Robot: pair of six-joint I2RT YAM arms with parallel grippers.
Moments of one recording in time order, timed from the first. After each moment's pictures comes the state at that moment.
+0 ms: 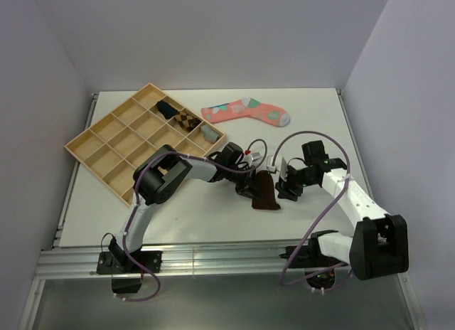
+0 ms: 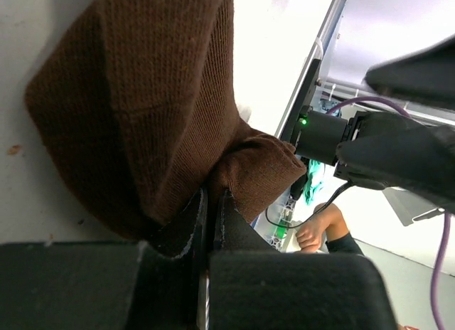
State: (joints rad) left arm -0.81 2.25 1.27 0.18 0.90 -0.85; right arm 0.12 1.19 0.73 -0.77 -0.65 -1.05
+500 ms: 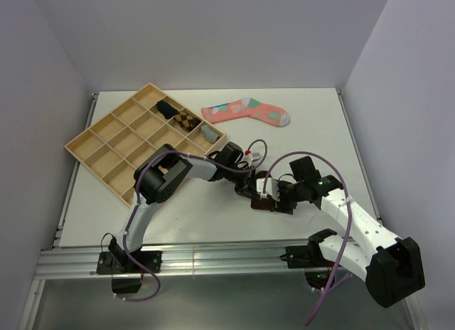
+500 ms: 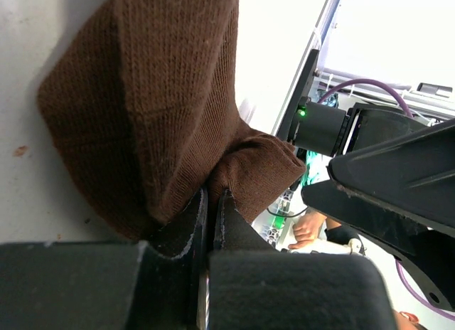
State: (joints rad) left arm -0.80 2.26 1.28 0.16 0.94 -0.83; right arm 0.36 0.96 0.58 -0.73 -0.58 -1.09
